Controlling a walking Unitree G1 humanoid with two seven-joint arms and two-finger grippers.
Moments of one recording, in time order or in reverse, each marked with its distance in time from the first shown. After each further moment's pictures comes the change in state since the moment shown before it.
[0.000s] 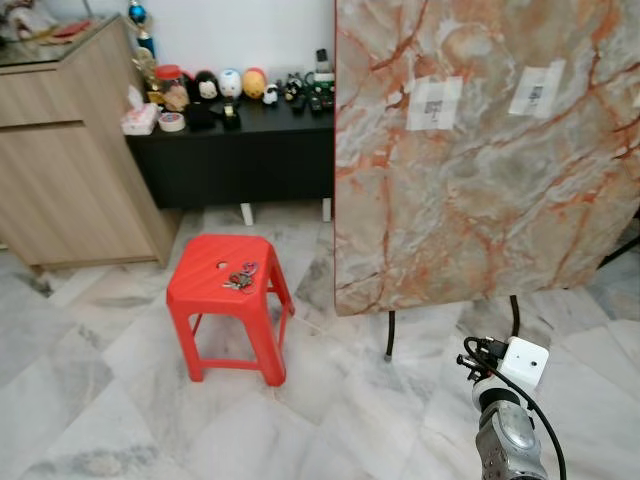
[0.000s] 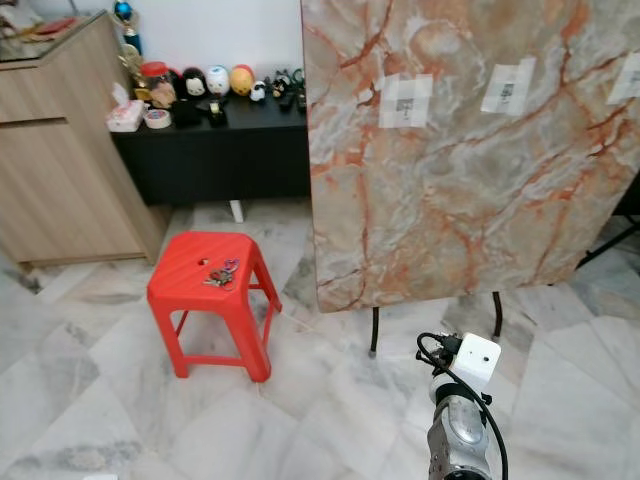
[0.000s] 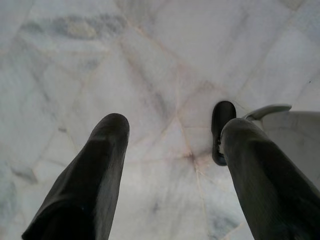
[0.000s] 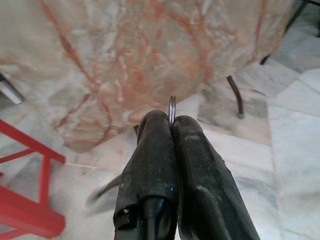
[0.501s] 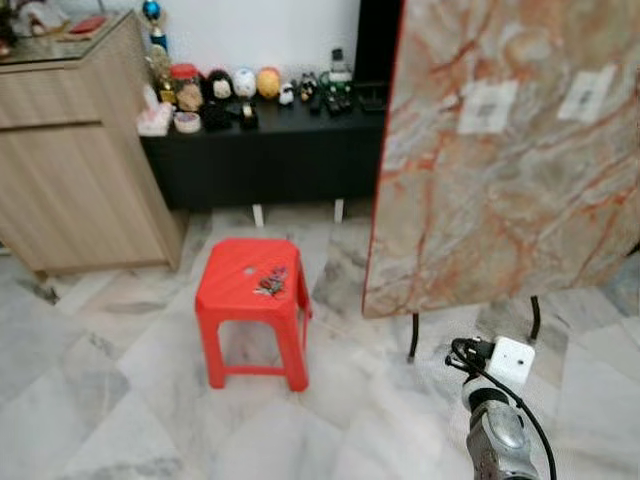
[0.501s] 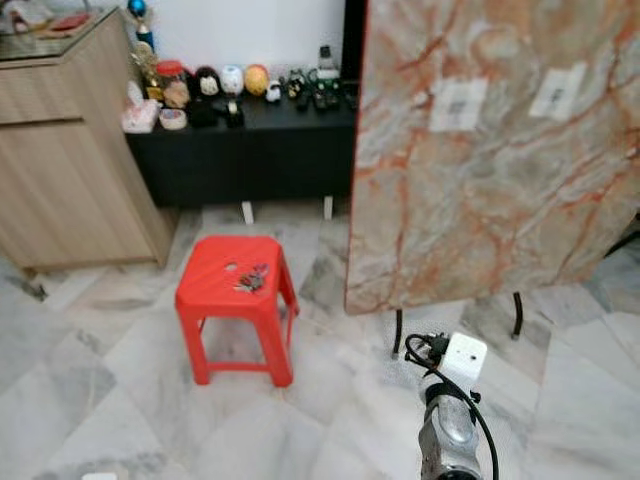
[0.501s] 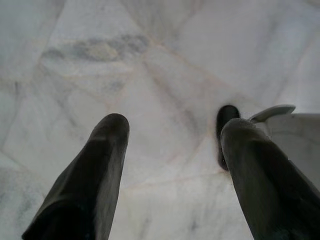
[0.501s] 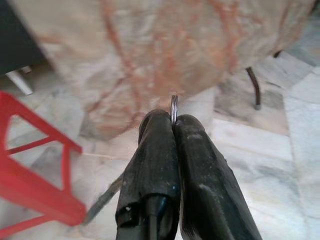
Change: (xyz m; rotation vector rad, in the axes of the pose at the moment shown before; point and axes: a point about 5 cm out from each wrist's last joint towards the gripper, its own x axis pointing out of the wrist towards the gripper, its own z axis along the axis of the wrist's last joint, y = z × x) left arm 0.002 0.003 0.007 0.039 -0.012 0.008; right arm -0.002 0.006 -0.004 -0.025 0.014 0.010
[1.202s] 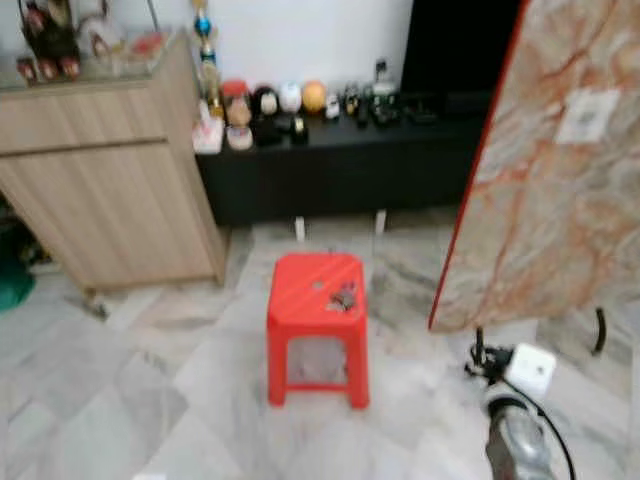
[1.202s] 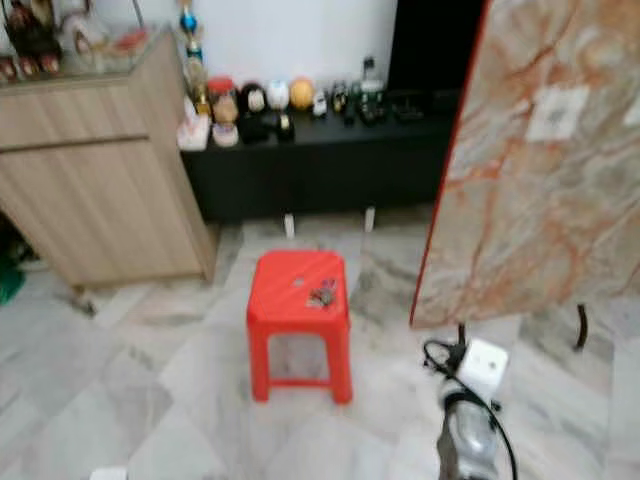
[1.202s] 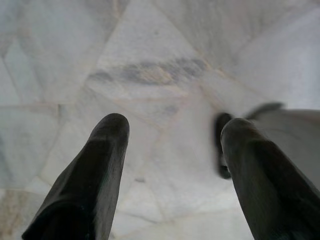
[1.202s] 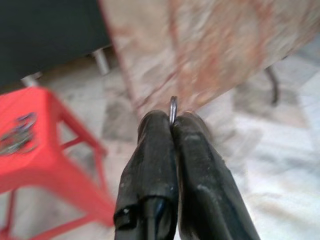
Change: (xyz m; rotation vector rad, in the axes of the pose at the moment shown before) left arm 0.001 -0.010 0.001 -0.002 -0.007 -0.025; right arm 0.000 -0.023 0.004 -0.020 -0.007 -0.052
